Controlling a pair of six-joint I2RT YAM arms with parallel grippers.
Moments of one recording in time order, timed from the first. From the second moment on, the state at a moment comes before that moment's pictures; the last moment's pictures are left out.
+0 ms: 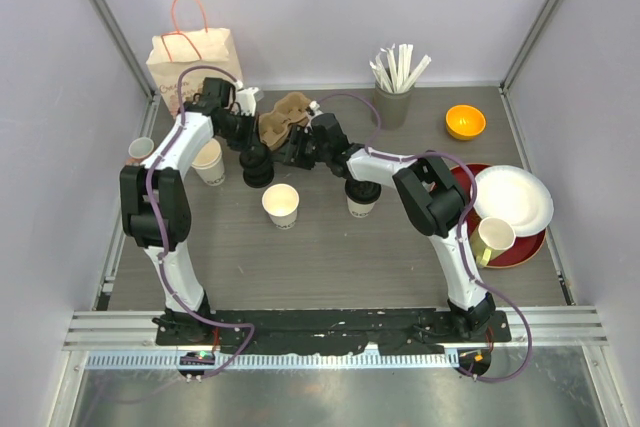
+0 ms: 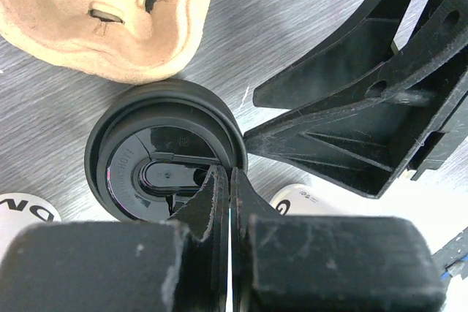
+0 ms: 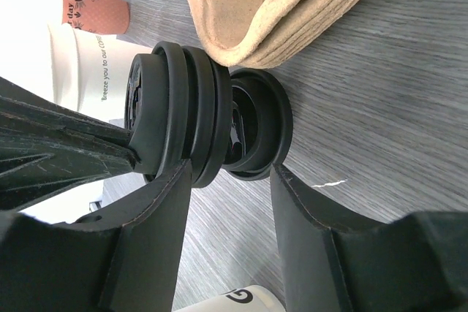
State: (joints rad) left arm -0.13 1.91 1.60 -0.73 0.47 0.08; right arm 0.67 2.24 1.57 0.21 -0.31 0.84
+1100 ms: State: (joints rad) left arm -0.14 1.85 1.75 -0.96 0.47 0.29; right arm 0.66 2.14 1.60 0.10 -0.26 0.69
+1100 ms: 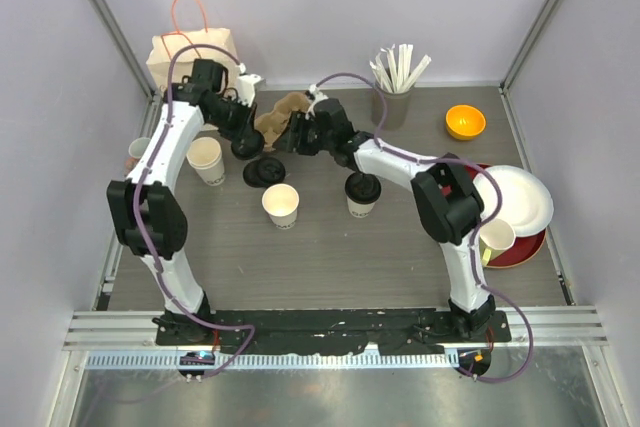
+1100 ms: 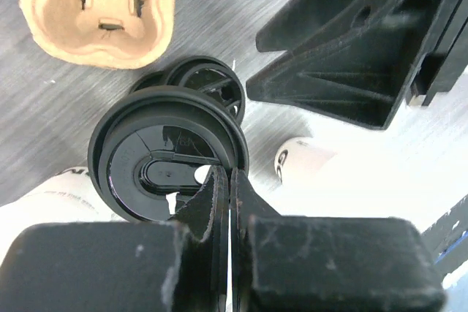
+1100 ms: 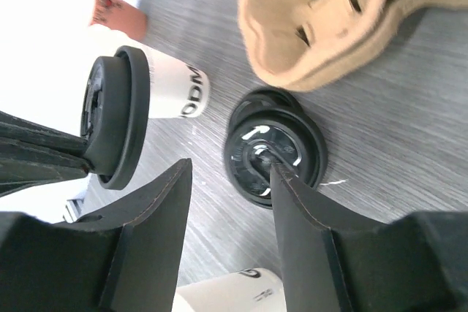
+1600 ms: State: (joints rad) left arm -0.49 1.67 1.76 -1.31 0.40 0.65; right arm 0.53 1.70 1.42 0.02 -0.12 0.55
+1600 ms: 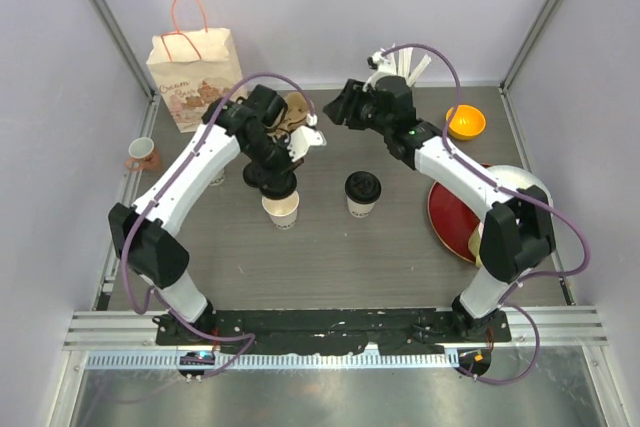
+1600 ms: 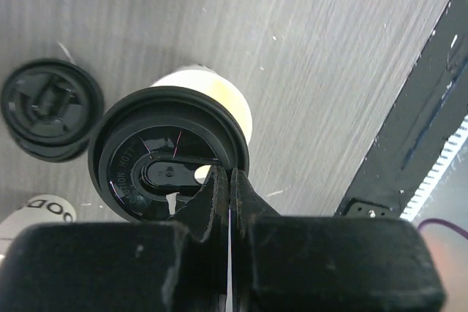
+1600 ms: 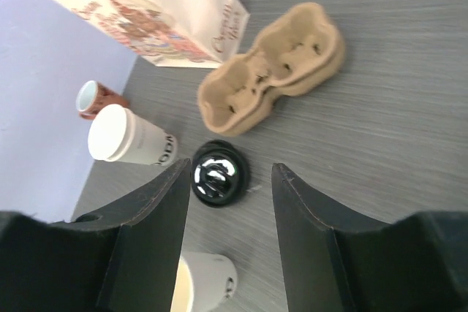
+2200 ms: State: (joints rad) left arm -0.55 1.67 1.55 -1.26 0.34 0.65; right arm 0.49 1.60 1.23 -0.02 -0.08 0.53
